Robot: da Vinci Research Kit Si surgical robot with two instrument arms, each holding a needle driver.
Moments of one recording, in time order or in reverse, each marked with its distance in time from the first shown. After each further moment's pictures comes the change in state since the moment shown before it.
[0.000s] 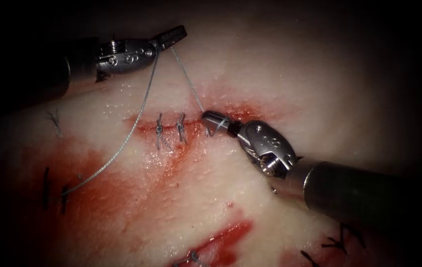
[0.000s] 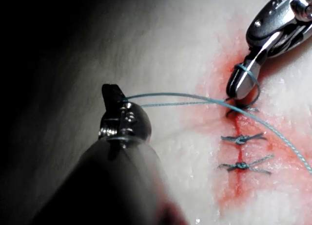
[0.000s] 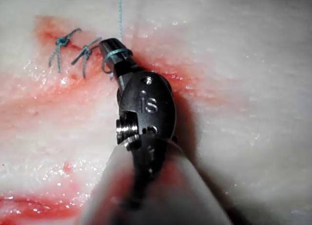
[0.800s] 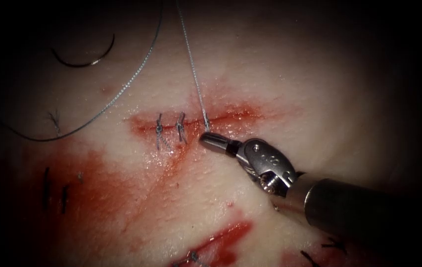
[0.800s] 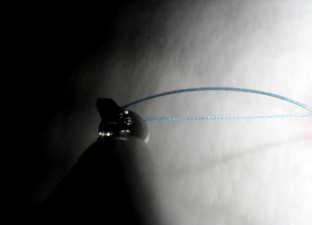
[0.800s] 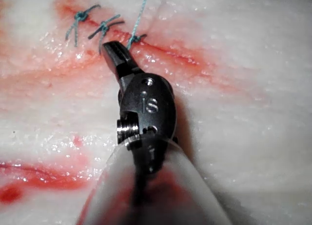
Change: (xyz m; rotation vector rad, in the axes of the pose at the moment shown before) right arm -0.003 -0.003 -0.001 0.063 -0.083 -0.042; left arm -0.003 -0.013 0.008 0.151 -0.116 0.192
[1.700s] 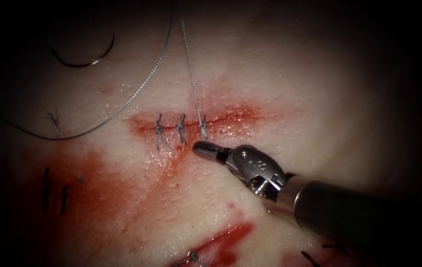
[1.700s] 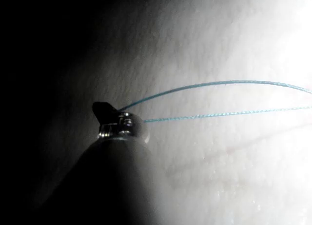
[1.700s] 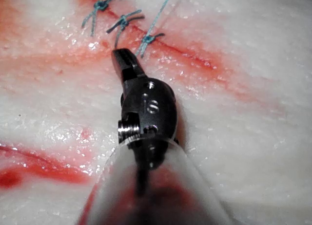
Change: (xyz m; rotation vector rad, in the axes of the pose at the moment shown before) right arm -0.005 -0.002 0.000 0.032 -0.194 -0.010; left arm -0.001 -0.002 0.002 0.097 0.029 0.071
